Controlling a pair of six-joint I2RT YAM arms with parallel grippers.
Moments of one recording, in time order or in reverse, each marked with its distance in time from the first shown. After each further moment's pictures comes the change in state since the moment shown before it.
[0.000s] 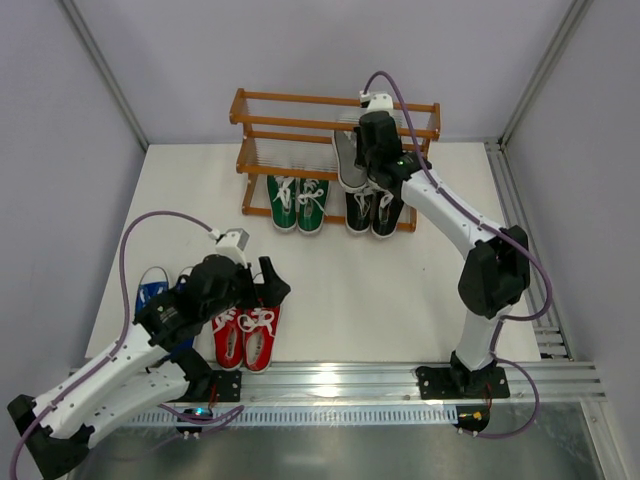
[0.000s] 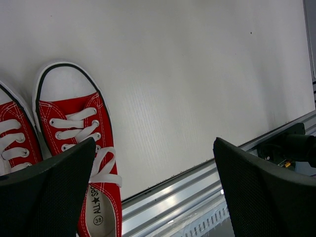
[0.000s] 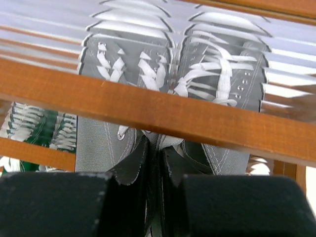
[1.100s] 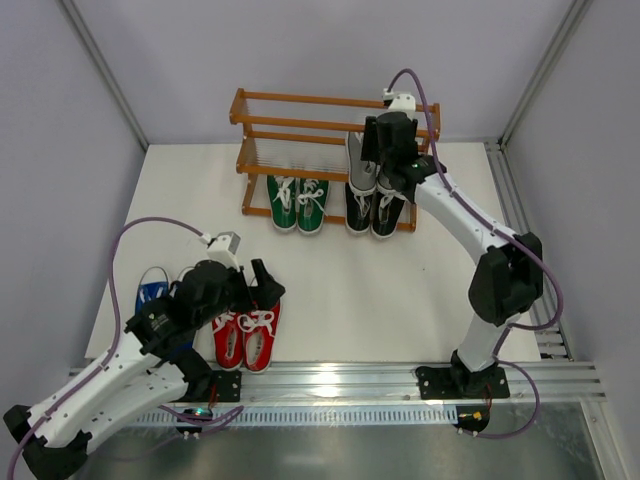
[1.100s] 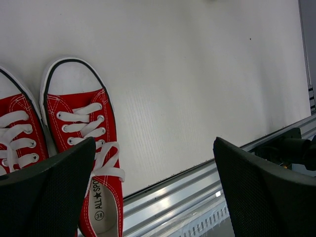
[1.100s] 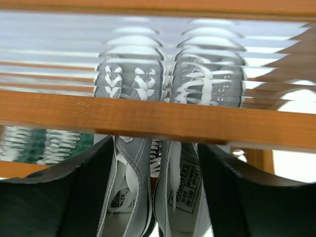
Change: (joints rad) left arm 0.000 -0.068 -0.013 -0.038 -0.026 -0.026; right arm -0.064 -0.050 -0.075 0.046 0.034 0.072
